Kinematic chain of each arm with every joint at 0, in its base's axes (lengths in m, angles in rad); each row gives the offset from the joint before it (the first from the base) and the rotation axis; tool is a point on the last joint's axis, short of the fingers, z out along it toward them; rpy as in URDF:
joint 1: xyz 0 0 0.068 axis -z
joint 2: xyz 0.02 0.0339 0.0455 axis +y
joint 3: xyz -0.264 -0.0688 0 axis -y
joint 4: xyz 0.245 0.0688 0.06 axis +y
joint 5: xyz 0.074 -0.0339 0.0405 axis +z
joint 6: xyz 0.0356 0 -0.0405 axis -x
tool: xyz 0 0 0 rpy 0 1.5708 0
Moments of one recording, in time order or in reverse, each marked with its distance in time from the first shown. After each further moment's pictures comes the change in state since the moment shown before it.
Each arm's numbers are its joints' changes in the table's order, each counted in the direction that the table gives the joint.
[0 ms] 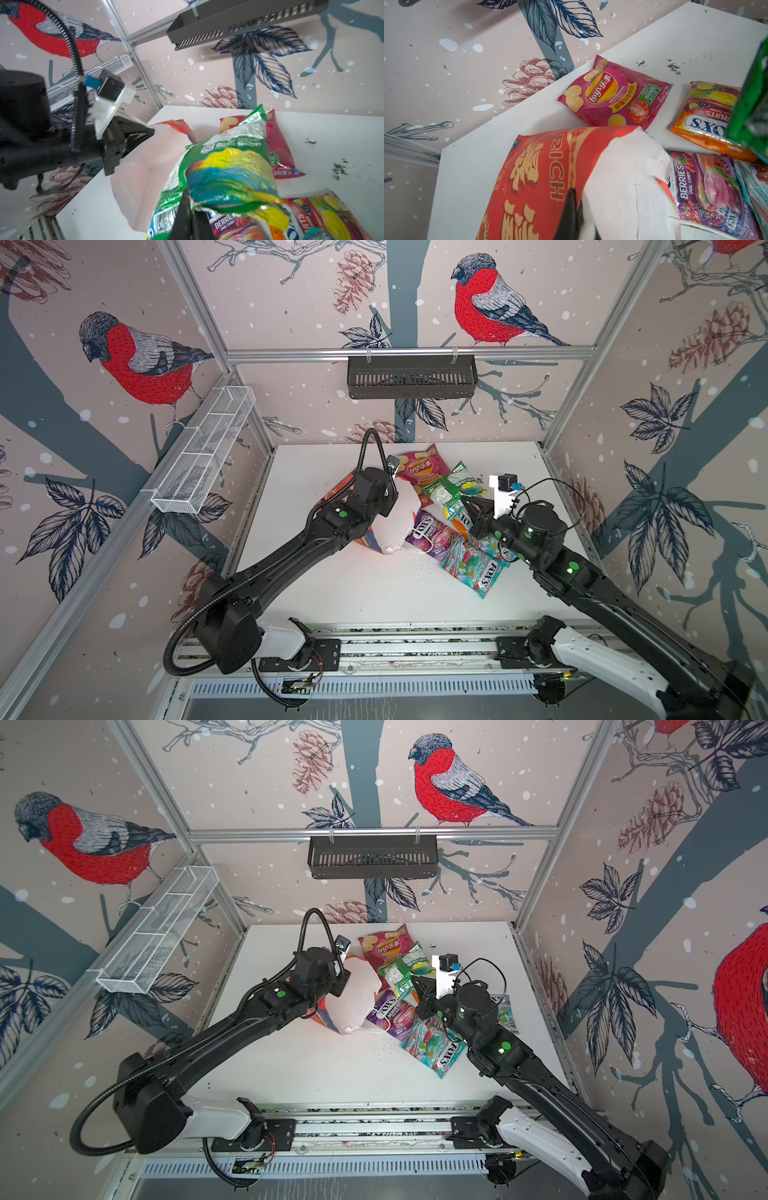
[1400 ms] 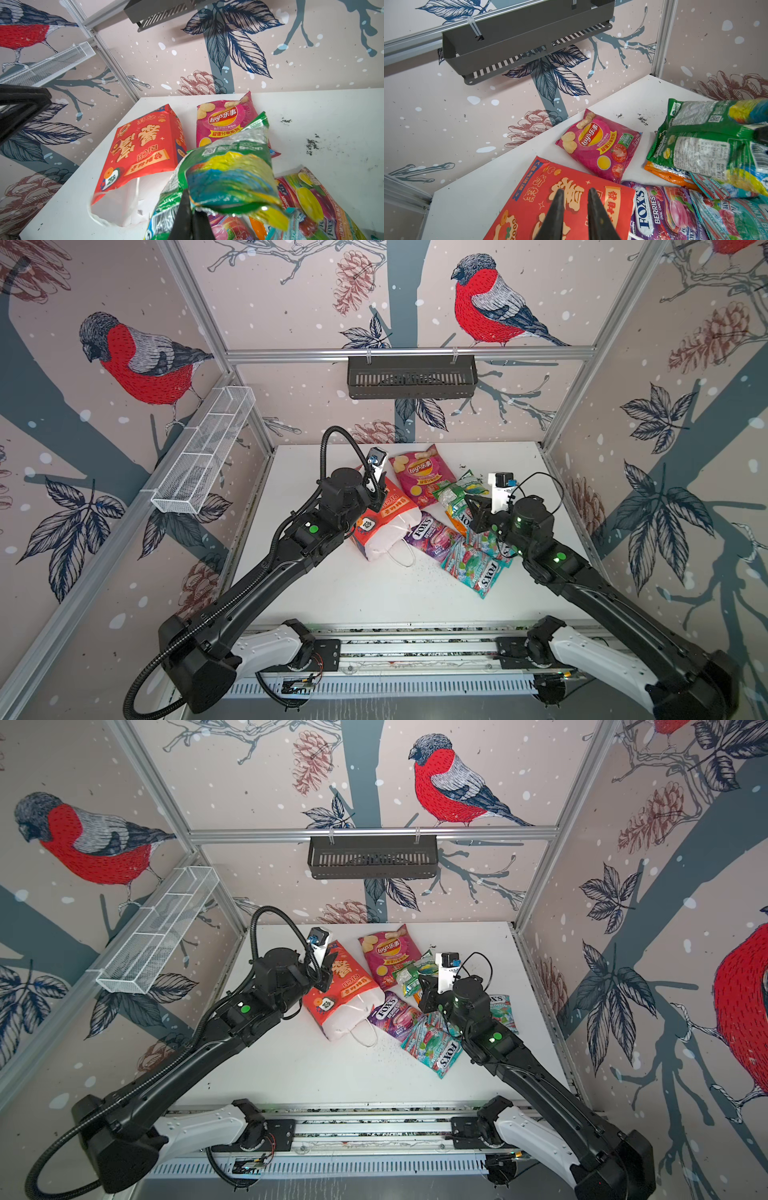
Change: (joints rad) left arm -0.024 -0.161 0.018 -0.085 -0.090 -0.025; right arm 0.102 0.133 -0.021 -0.013 0.012 -0.019
